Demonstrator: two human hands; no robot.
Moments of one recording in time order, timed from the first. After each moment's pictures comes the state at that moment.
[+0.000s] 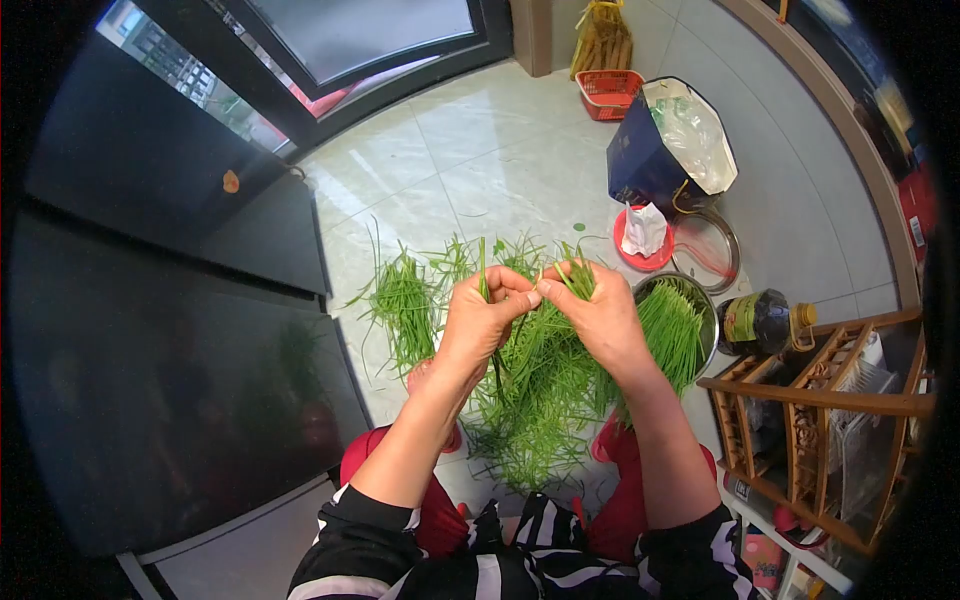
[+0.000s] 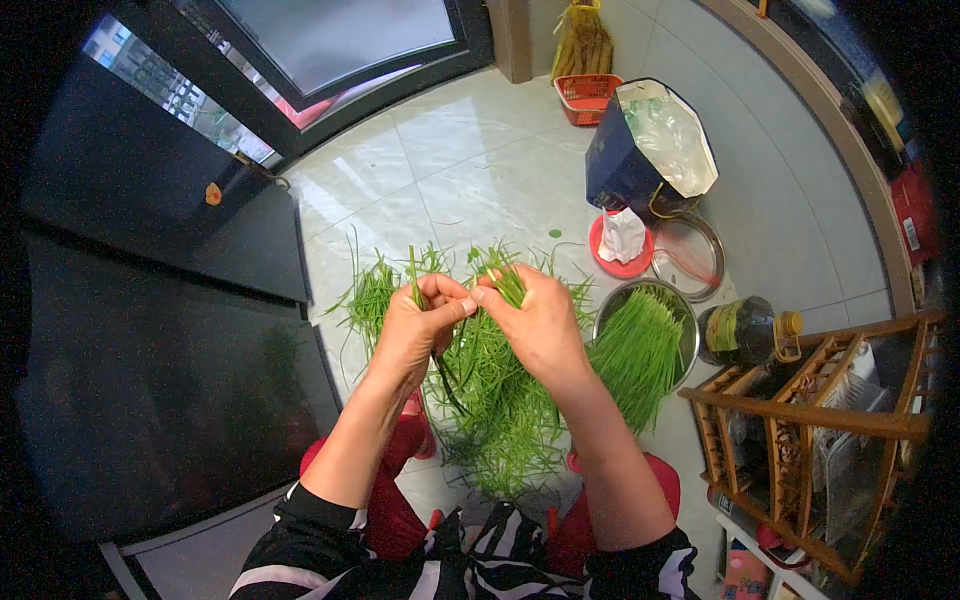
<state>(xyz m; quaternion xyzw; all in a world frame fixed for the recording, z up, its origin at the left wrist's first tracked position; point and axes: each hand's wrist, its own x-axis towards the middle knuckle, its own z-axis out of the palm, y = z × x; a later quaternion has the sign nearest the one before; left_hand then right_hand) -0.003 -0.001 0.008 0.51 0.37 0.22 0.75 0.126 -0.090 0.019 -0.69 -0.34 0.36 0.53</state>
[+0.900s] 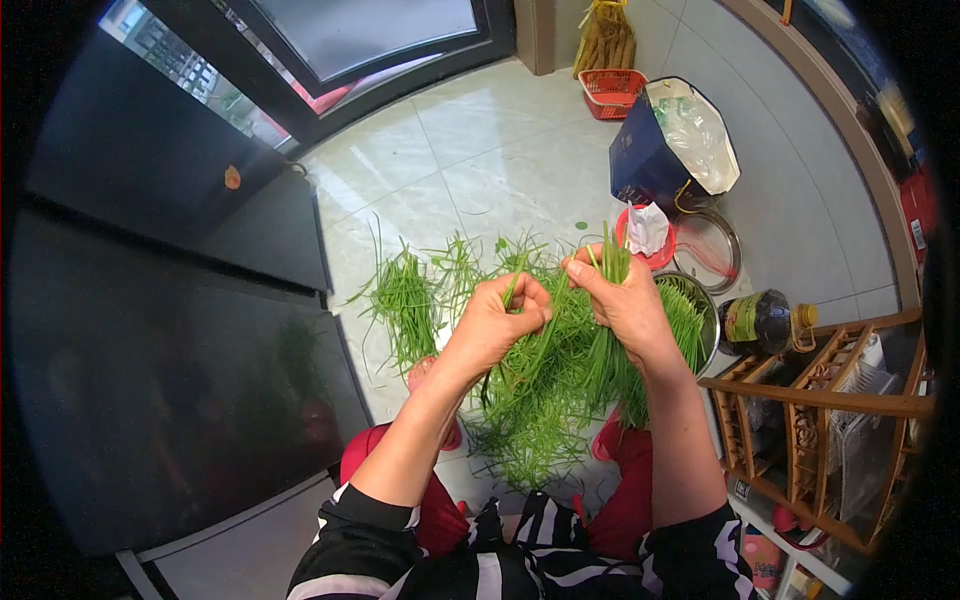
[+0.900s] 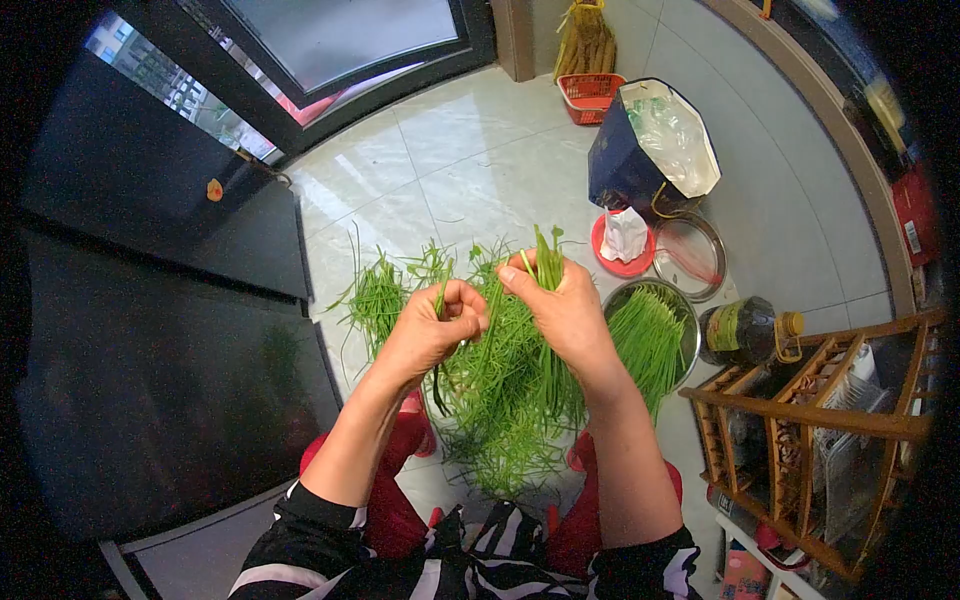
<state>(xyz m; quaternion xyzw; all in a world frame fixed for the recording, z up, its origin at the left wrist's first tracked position) -0.004 -0.001 0.010 0.61 0.31 0.14 0.71 0.146 -0.093 0.025 -0.67 -0.26 0.41 0.55</state>
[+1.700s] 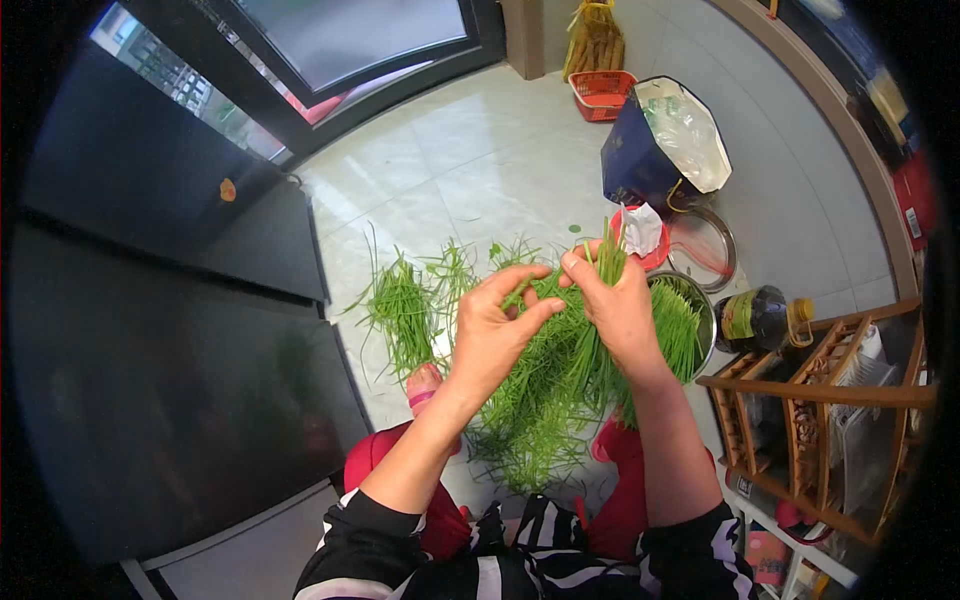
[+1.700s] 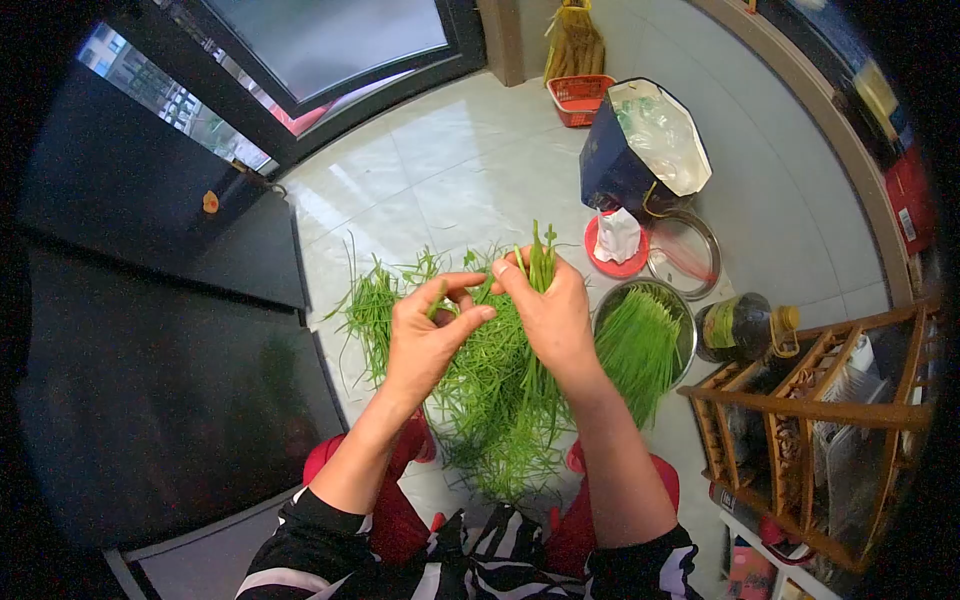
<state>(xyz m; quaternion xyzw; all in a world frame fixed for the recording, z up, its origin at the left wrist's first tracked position) 0.010 -0.019 0.023 0.70 0.35 0.29 0.56 0.139 -0.091 0.026 -0.67 -0.26 0.34 0.61</state>
